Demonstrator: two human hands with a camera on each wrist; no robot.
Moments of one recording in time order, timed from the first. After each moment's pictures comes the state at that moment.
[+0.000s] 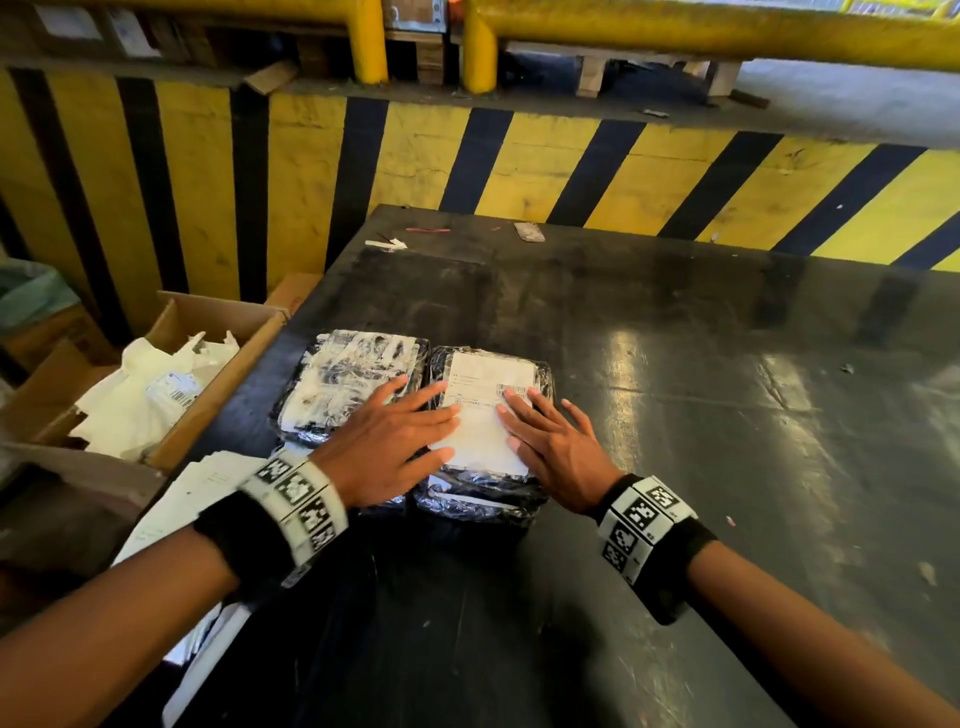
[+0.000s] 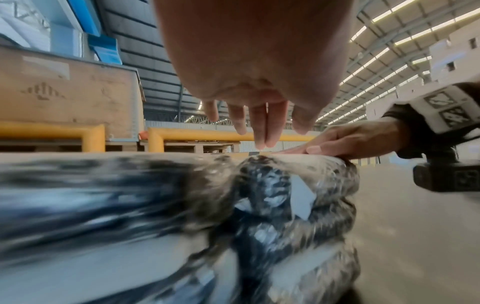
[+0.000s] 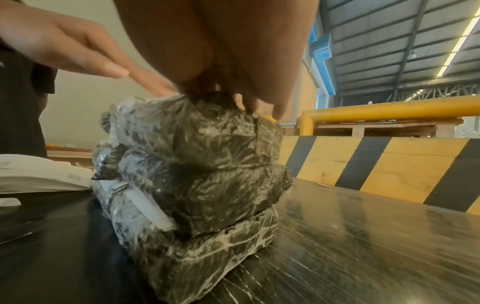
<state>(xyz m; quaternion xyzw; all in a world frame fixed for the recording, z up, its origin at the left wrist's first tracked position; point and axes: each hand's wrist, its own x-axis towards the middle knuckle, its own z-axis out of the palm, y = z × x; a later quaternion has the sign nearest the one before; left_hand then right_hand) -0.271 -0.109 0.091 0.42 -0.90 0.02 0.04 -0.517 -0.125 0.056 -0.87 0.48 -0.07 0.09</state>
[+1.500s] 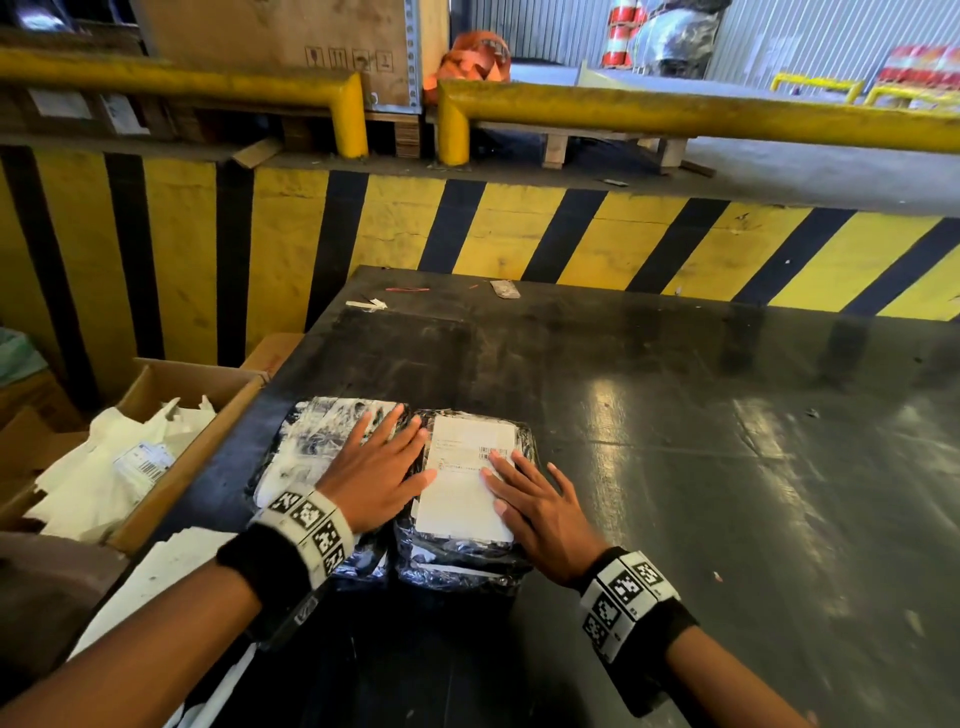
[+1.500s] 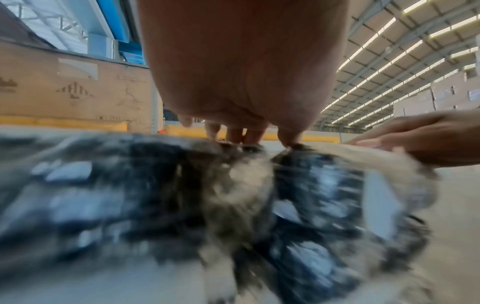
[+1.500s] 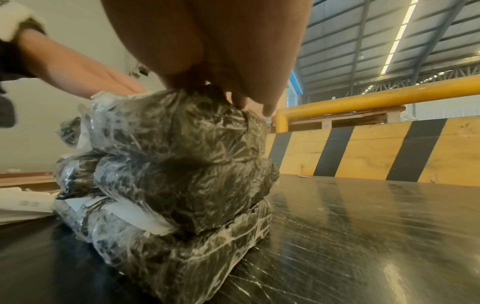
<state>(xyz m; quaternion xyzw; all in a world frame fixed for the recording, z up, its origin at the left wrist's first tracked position) -0.280 -0.154 0.091 0.55 -0.83 -0.01 -0.06 -0.517 -0.122 0.054 -0.85 0.49 -0.13 0.15</state>
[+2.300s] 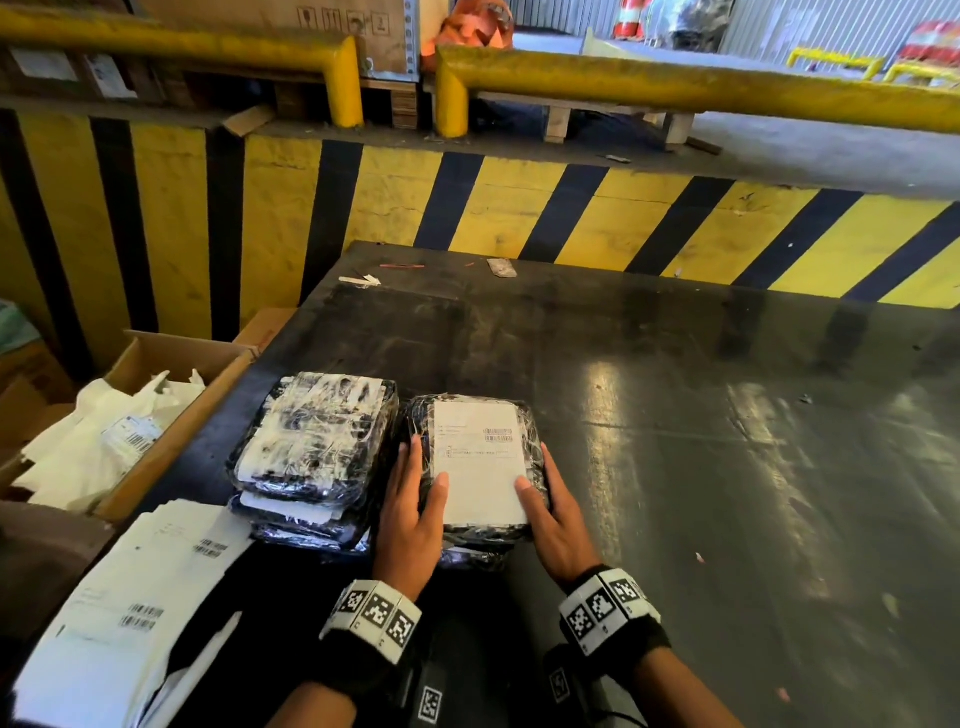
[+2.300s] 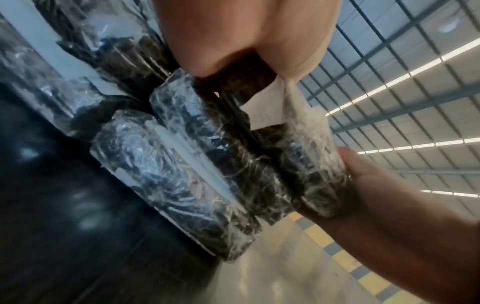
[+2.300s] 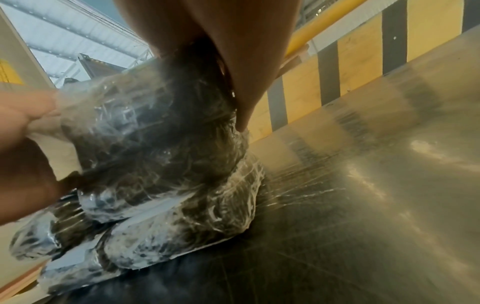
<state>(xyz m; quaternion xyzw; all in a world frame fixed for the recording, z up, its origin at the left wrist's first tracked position) -0.357 -0.097 0.016 0.63 -0.56 -0.31 0.45 -0.531 -0.108 0.013 -0.56 0.51 -0.47 0.46</state>
